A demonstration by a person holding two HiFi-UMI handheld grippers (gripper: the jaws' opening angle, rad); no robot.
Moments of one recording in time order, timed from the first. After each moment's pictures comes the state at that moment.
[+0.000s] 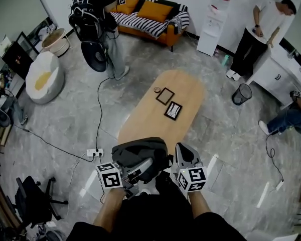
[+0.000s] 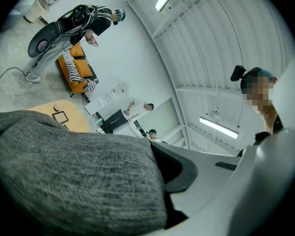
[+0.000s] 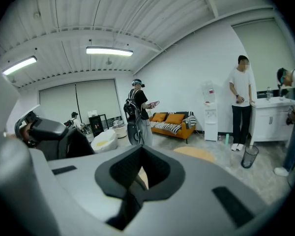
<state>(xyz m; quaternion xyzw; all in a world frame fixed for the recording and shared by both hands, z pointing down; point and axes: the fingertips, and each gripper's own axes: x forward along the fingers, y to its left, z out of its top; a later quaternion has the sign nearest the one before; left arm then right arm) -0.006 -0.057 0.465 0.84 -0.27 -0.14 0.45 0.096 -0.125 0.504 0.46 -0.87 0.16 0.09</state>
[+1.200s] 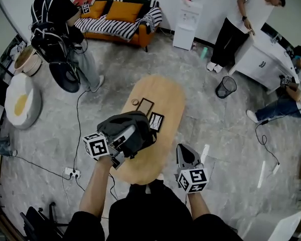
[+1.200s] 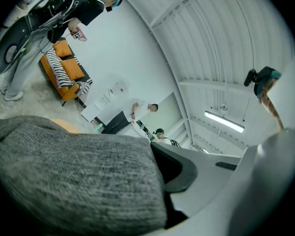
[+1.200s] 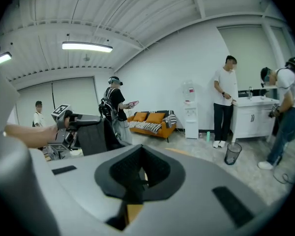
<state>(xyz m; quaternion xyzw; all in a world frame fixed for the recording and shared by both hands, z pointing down) -0.028 -0.340 0.476 0.87 -0.25 -0.09 0.42 0.157 -0.257 0.506 0.55 -0.81 0.18 0.10</state>
